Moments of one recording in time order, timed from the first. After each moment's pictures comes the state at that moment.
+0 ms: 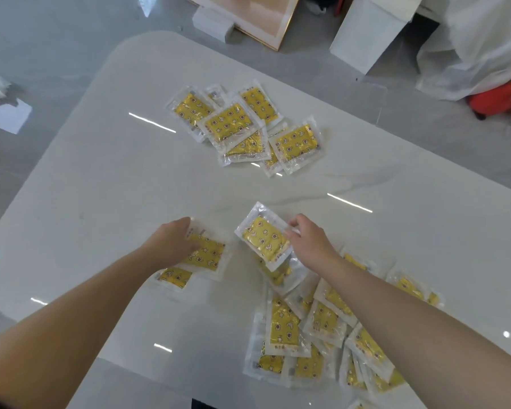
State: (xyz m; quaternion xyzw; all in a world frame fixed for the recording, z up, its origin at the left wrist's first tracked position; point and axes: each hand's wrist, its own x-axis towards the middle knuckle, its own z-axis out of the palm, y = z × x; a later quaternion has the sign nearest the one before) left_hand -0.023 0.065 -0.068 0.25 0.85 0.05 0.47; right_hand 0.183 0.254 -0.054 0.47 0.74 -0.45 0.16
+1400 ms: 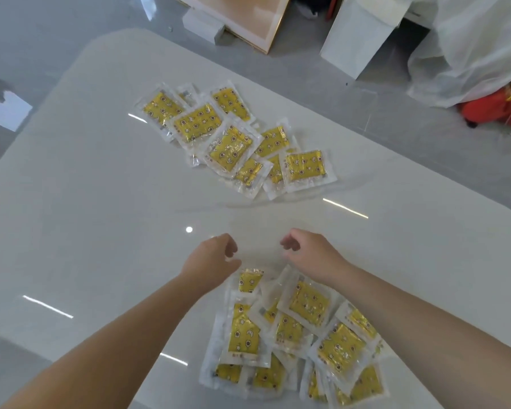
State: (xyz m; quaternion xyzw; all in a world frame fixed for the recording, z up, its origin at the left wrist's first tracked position) left_hand 0.101 0.141 -0.070 0.27 0.83 0.14 0.46; right_hand 0.246 0.313 -0.047 0.35 0.80 -0.42 0.24
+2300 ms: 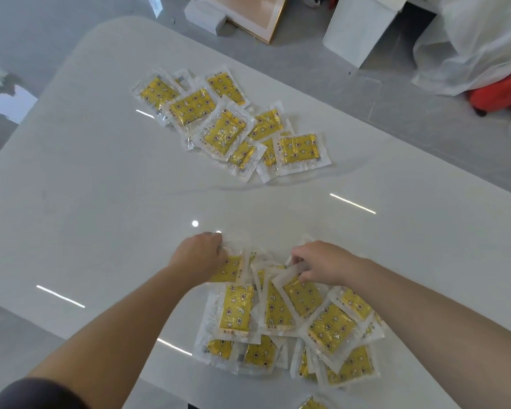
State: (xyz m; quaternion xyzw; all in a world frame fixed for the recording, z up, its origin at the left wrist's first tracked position) left_hand 0.120 0.125 -0.082 0.39 0.85 0.01 0.37; right_hand 0.291 0.321 -0.047 0.16 0.83 -0.28 0.45
